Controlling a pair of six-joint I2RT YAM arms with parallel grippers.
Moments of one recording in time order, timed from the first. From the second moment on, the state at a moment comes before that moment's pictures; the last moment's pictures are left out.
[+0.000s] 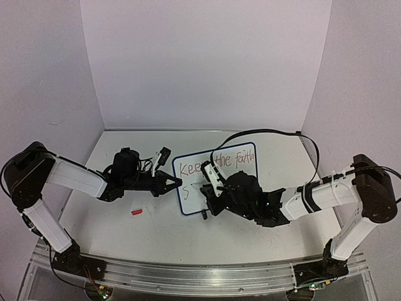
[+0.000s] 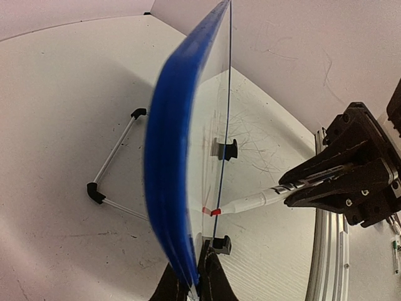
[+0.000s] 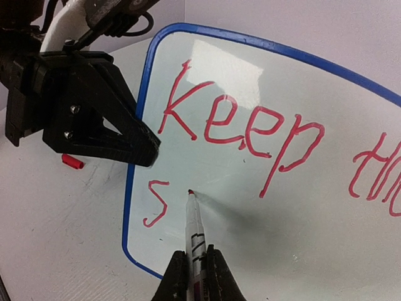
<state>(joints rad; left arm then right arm) -0.66 1.62 0.67 0.58 0.57 -0.25 1.11 1.65 0.82 0.42 0.34 0.09</state>
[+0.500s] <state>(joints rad) -0.66 1.62 0.67 0.58 0.57 -0.25 1.11 1.65 0.83 0.39 0.33 0.11</state>
